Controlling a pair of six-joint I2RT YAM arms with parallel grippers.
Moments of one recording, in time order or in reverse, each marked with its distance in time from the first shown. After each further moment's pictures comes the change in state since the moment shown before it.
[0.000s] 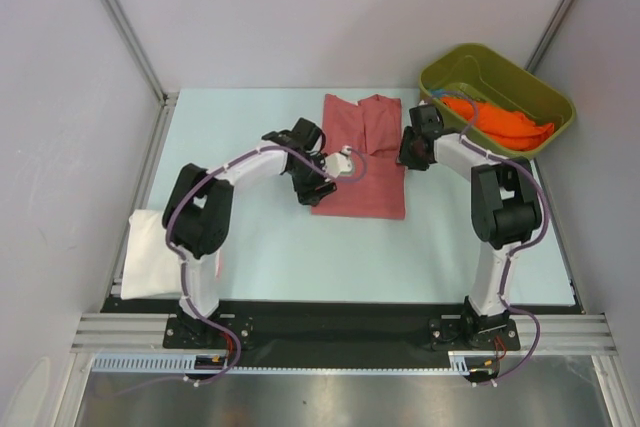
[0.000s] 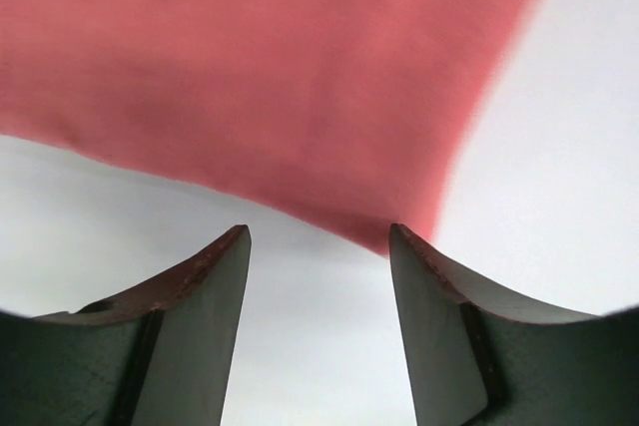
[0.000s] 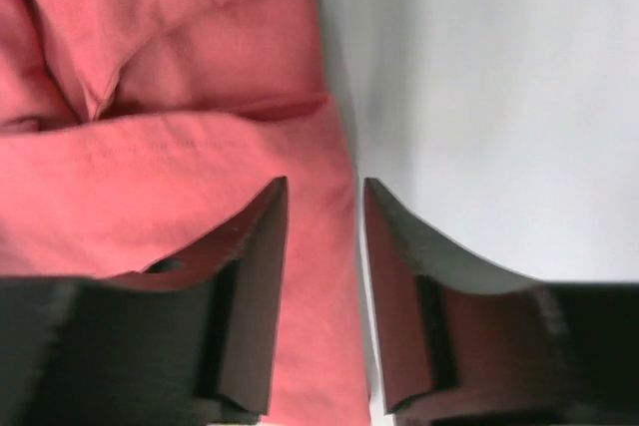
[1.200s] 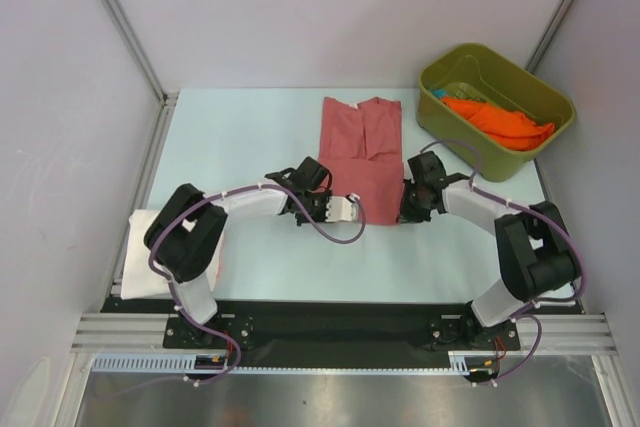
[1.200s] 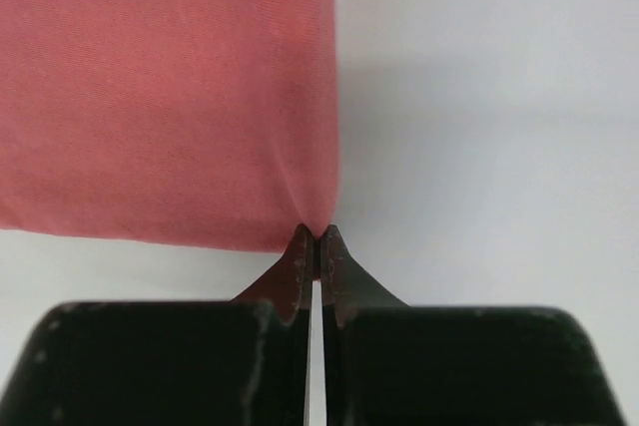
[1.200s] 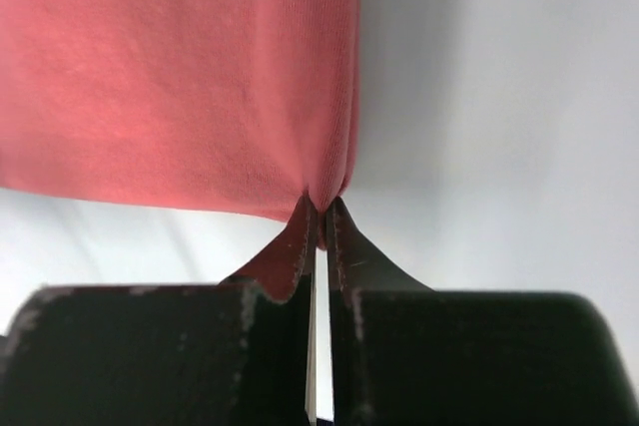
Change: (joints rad) left arm -0.160 -0.227 -0.447 0.326 -0.130 0.231; right arm 0.114 -0.392 -0.512 -0.030 -0.120 0.063
